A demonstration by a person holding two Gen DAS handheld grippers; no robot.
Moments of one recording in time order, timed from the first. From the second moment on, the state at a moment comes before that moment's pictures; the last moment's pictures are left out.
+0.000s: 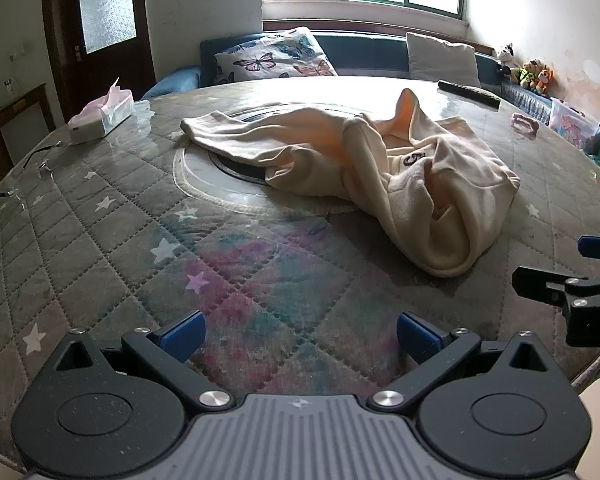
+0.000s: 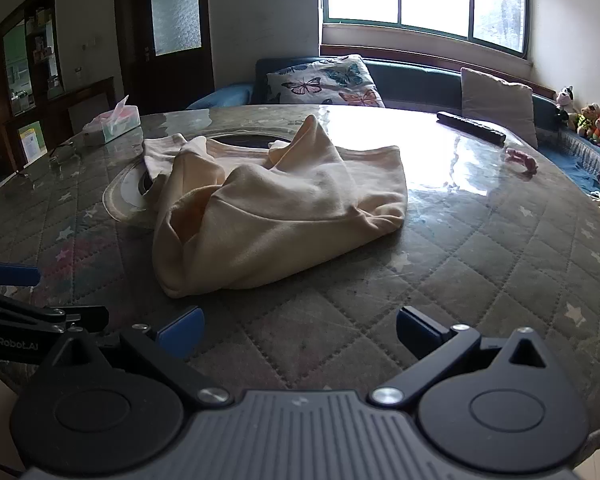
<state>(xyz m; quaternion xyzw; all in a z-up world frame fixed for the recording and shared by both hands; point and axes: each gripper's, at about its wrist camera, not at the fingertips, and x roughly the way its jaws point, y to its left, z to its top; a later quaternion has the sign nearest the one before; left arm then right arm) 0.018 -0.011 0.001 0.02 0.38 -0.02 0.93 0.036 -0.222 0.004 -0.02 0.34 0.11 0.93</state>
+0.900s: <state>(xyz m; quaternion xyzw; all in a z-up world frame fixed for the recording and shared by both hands) 0.046 -0.011 0.013 0.02 0.37 -0.02 0.93 0.062 -0.219 0.008 -0.02 0.34 0.12 0.93</state>
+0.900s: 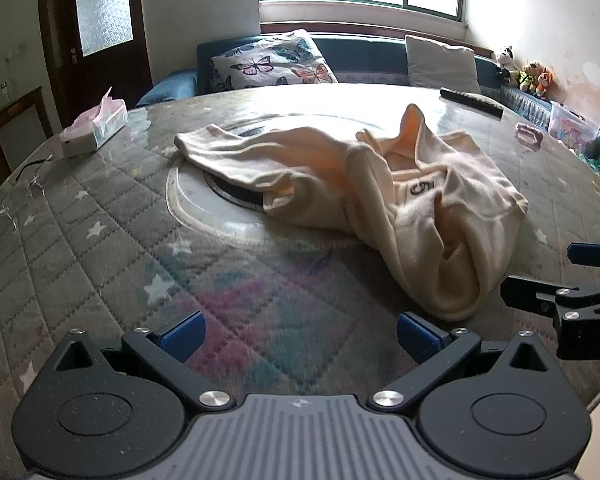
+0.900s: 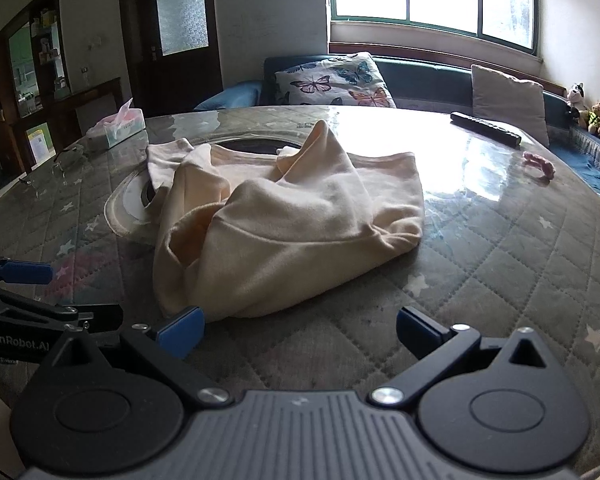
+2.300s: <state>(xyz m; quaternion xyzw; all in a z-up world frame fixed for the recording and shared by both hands) 0.217 -0.004 0.033 -0.04 0.42 -0.06 0.90 0.276 -0.229 0.018 0.02 0.38 0.13 0.92</state>
